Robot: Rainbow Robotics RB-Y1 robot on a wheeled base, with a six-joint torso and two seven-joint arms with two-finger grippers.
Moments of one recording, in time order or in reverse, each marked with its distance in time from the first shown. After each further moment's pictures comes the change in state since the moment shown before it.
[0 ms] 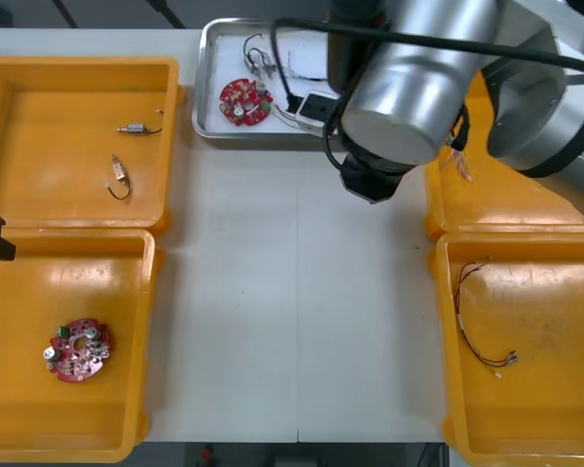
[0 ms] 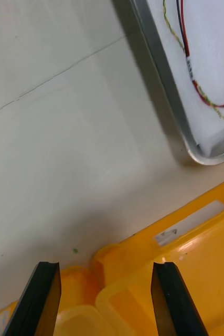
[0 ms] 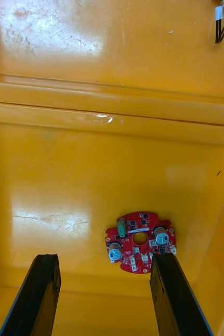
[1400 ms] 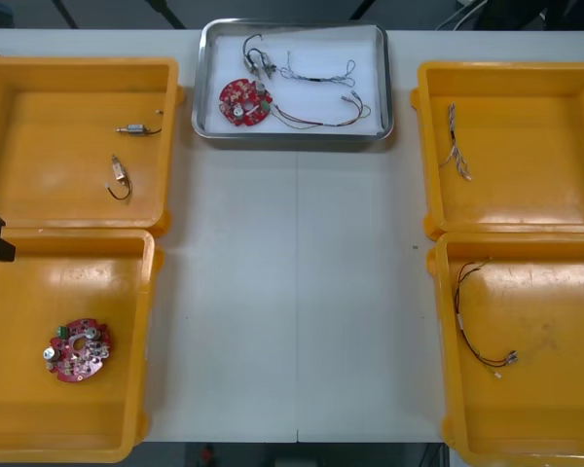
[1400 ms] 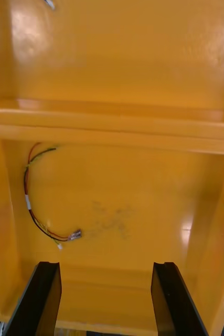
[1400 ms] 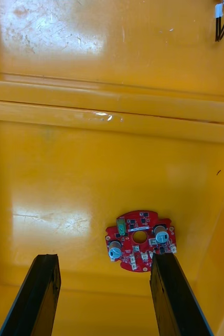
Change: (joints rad) right arm 0.838 -0.373 -1.003 -0.228 -0.403 0.075 -0.290; left arm 0.002 0.000 0.000 -0.002 0.001 0.001 0.000
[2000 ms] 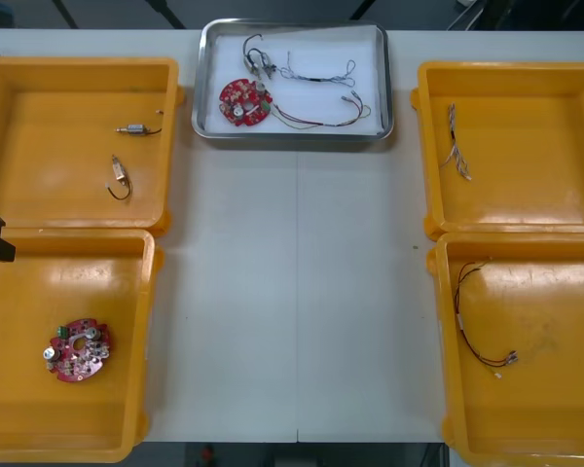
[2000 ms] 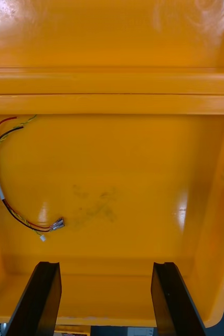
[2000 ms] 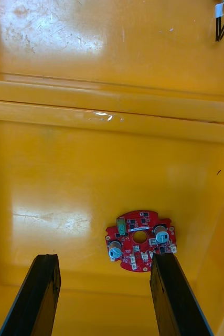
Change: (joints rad) right arm 0.087 0.016 0.000 0.000 0.056 -0.019 0.000; left arm 0.000 0.000 0.000 0.000 0.000 0.000 0.000
